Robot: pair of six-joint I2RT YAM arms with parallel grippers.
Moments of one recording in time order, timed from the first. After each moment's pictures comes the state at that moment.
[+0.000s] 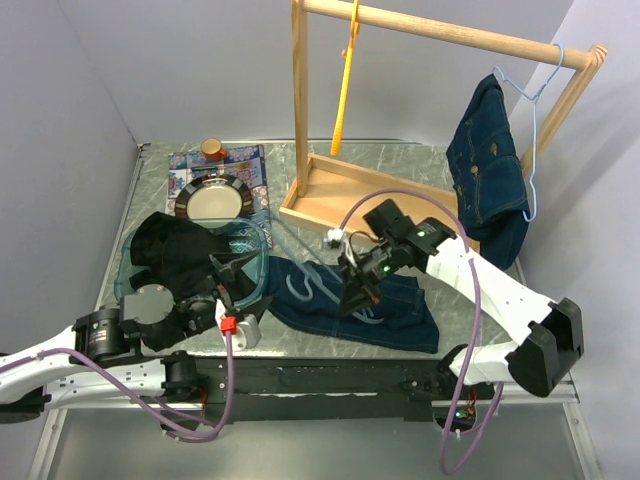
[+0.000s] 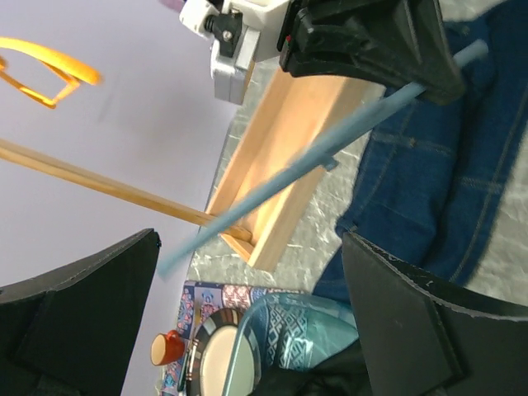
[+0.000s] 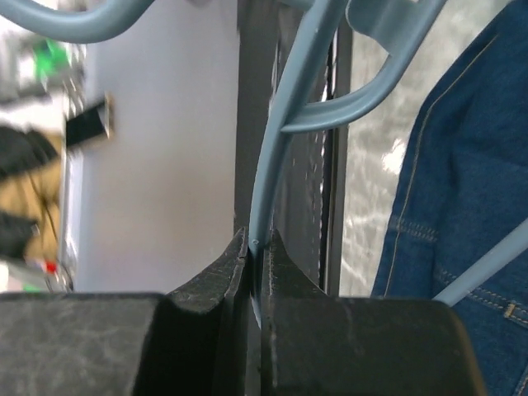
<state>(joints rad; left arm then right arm) -1.34 0.52 0.89 -0.49 -0.29 0.78 0.67 1.30 1.14 -0.95 -1.00 -0.40</state>
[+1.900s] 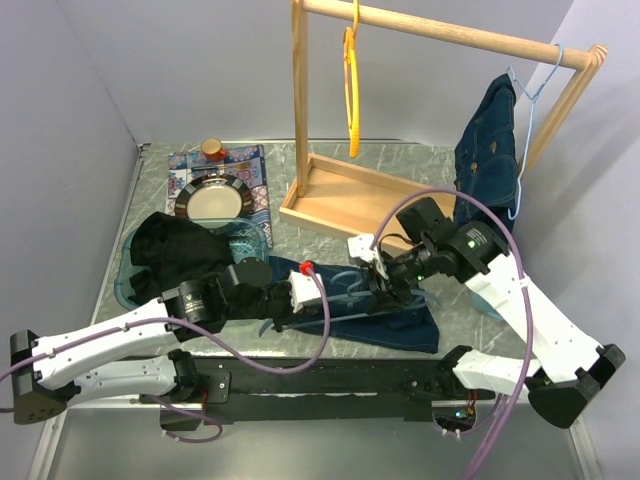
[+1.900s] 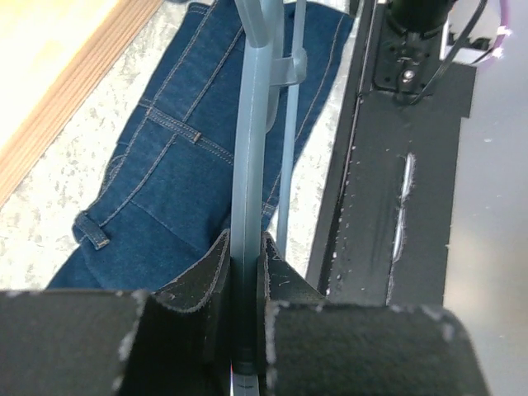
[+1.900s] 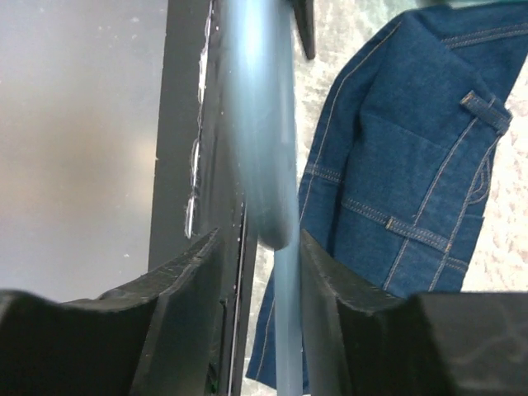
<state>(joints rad) -1.14 0.94 0.86 -0.39 0.14 0.15 0.65 1.13 1.29 -1.24 -0.78 -0.74</state>
